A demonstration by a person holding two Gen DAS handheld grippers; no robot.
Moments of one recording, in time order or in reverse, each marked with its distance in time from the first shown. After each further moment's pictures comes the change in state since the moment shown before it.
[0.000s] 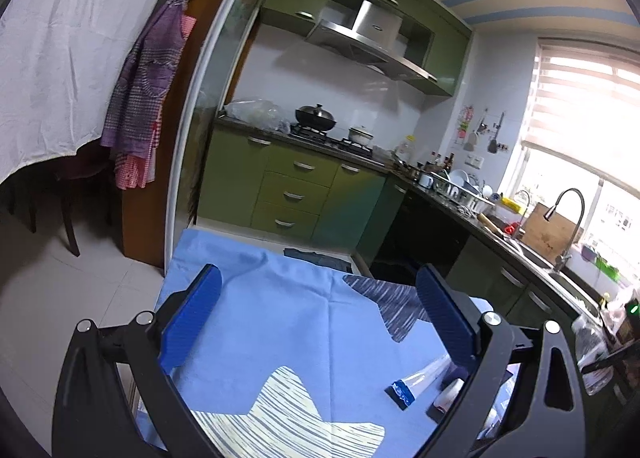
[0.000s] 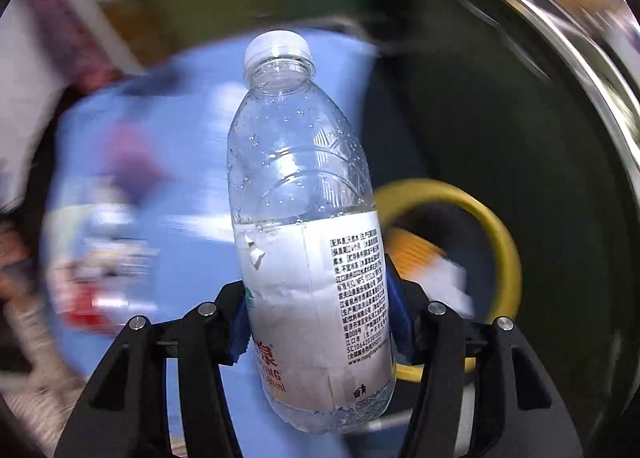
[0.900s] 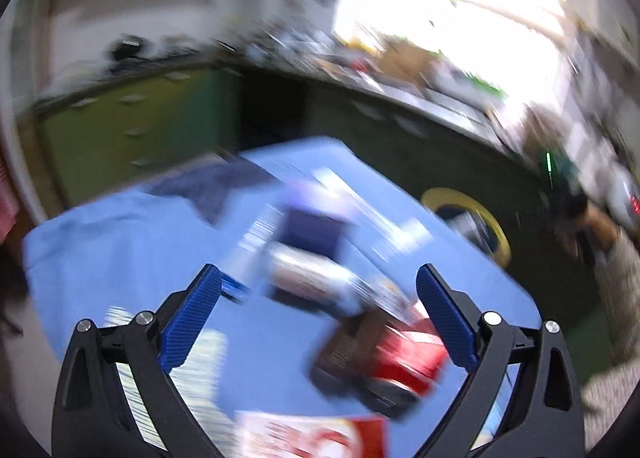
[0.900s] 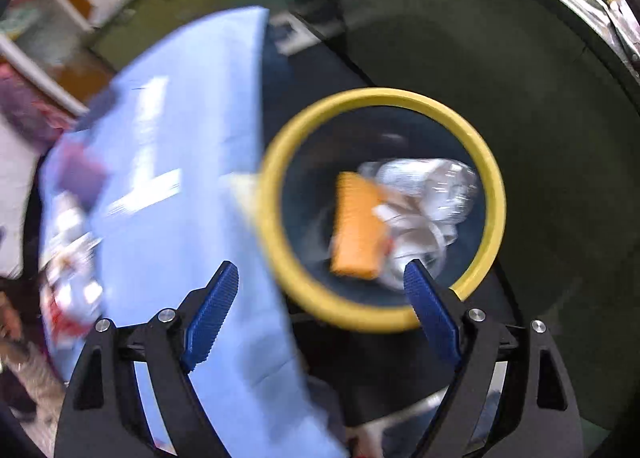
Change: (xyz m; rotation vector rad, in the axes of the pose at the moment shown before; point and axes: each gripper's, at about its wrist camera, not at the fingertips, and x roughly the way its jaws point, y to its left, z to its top) left arm -0.002 -0.157 -0.072 0.508 0.503 -0.495; right arm -0.013 -0.041 -0.085 0.168 -0.115 0.171
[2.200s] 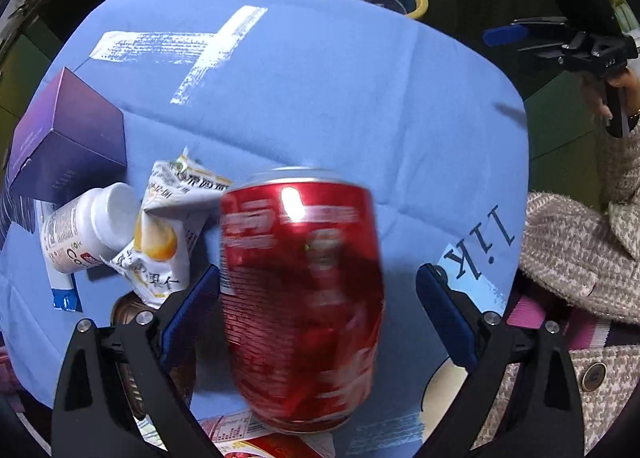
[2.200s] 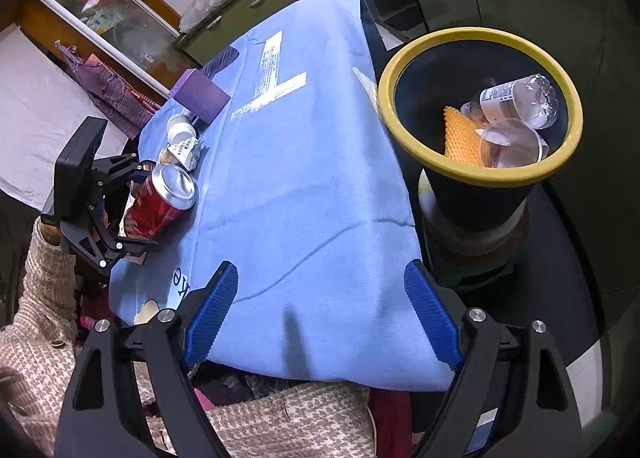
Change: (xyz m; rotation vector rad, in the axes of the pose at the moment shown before) left arm 0.138 -0.111 -0.031 0.507 0.728 -0.188; right arm 0.020 0.045 -0.122 -0.024 -0.036 0.294
